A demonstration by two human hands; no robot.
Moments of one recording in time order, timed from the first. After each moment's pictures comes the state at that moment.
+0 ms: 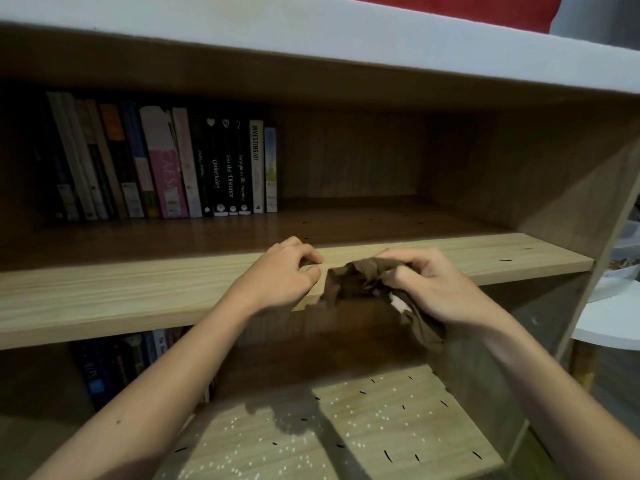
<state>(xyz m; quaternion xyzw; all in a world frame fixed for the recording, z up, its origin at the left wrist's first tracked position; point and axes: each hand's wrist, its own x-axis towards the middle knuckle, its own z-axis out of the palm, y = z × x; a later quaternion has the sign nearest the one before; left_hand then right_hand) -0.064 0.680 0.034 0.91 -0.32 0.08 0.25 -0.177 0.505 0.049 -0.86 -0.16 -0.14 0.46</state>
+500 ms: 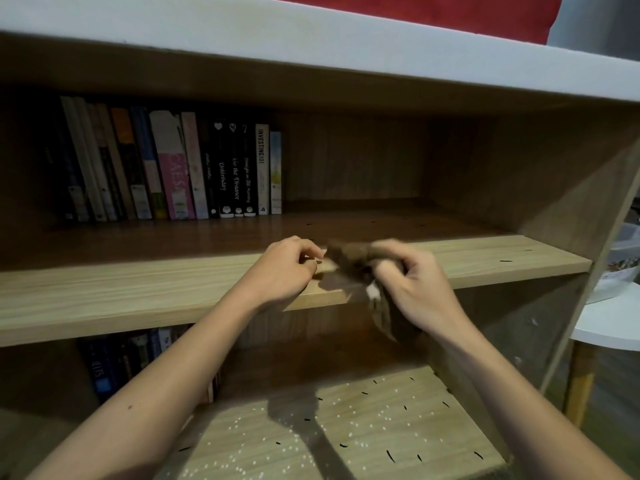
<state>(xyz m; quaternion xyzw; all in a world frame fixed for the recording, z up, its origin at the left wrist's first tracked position) -0.063 0.684 0.033 0.88 -0.31 0.09 0.35 -0.169 0.525 0.031 -0.85 -0.12 -0.30 0.42</state>
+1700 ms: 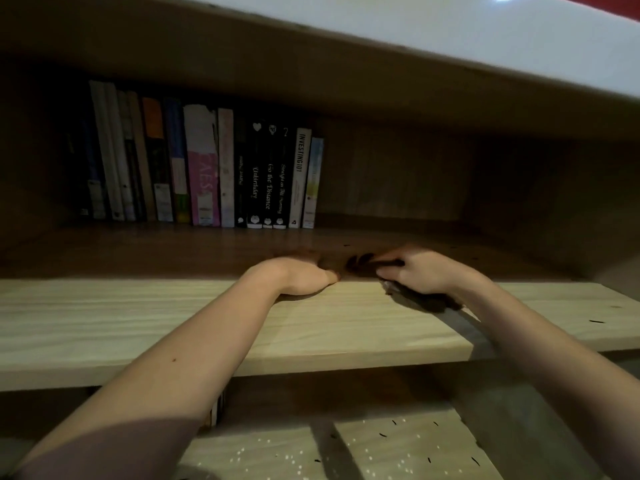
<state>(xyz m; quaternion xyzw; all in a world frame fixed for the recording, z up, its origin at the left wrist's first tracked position) 0.020 0.697 0.053 0.95 -0.22 -0.10 0.21 -0.022 0.505 0.070 -0.98 -0.03 0.00 0.20</state>
